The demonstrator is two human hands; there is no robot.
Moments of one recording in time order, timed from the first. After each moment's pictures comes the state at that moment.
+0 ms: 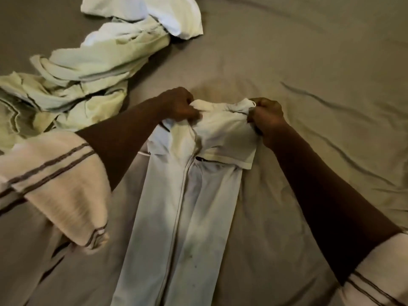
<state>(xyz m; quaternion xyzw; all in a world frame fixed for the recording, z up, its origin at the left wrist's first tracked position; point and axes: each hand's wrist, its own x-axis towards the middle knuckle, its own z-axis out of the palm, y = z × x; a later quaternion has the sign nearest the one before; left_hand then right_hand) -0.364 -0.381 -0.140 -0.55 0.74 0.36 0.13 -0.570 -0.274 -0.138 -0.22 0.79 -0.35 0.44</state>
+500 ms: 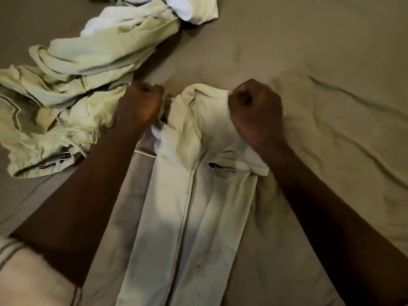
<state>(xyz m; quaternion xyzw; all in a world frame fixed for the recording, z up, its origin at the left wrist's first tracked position) -0.294 -0.368 -0.155 -0.77 0.50 0.36 -0.15 -0.518 -0.286 -0.141 -0.50 0.78 -0.30 0.21</state>
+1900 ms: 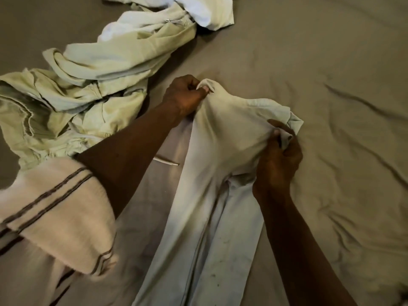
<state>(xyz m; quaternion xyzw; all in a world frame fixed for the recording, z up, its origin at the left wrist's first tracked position) -0.329 -0.410 -0.197 -0.66 0.54 0.50 -0.16 -0.474 -0.234 -0.156 -0.11 0.74 -0.59 0.31</state>
